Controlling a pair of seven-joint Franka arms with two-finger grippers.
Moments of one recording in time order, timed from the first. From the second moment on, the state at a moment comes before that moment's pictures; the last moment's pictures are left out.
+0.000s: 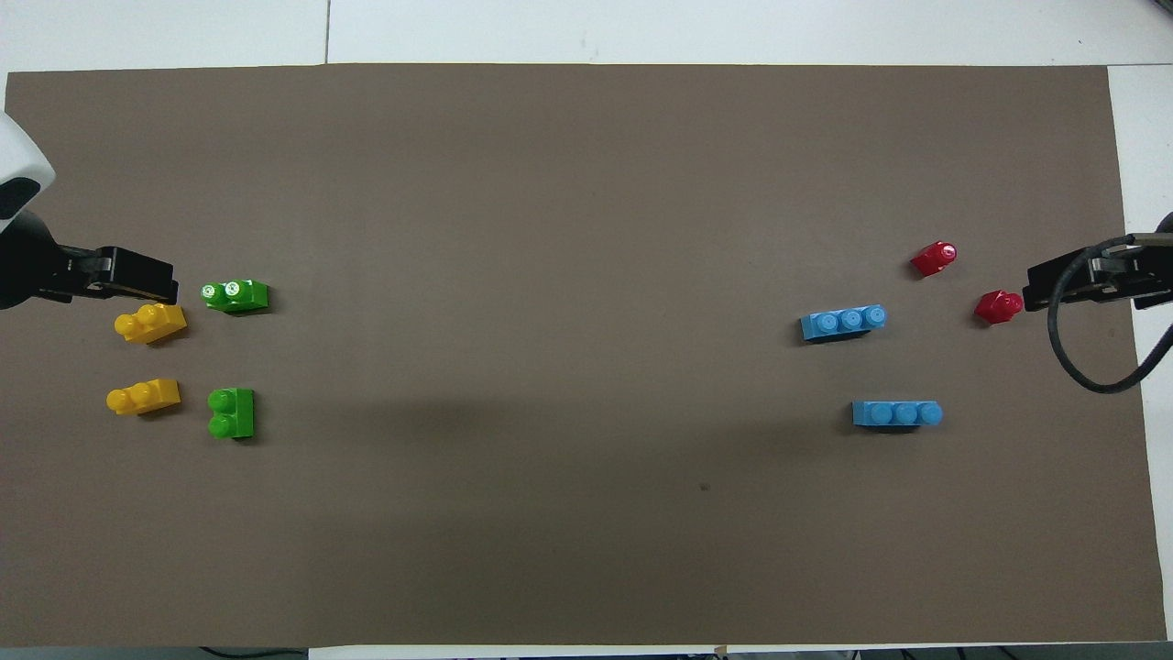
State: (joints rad) left arm -0.05 -0.02 -0.03 -1.65 0.01 1.61 0.03; right arm -0.04 -0.02 0.03 -1.62 -0.03 1.52 0.00
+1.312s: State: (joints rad) left arm 0.06 -0.17 -0.03 -2.14 0.01 1.95 0.03; right arm -0.05 -0.02 0.02 -1.63 -0.03 1.52 0.01
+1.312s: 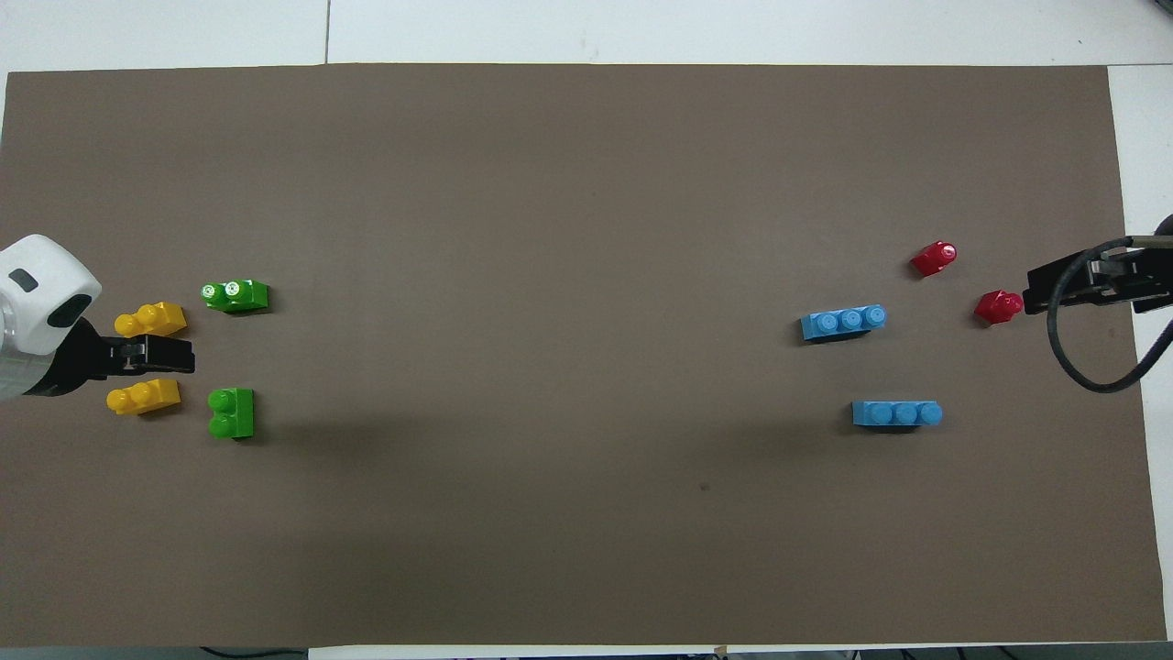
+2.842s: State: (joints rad) left arm 0.10 -0.05 -0.03 -2.41 0.01 2.26 0.06; right arm -0.12 0.23 0.02 -1.82 0.35 1.85 1.11
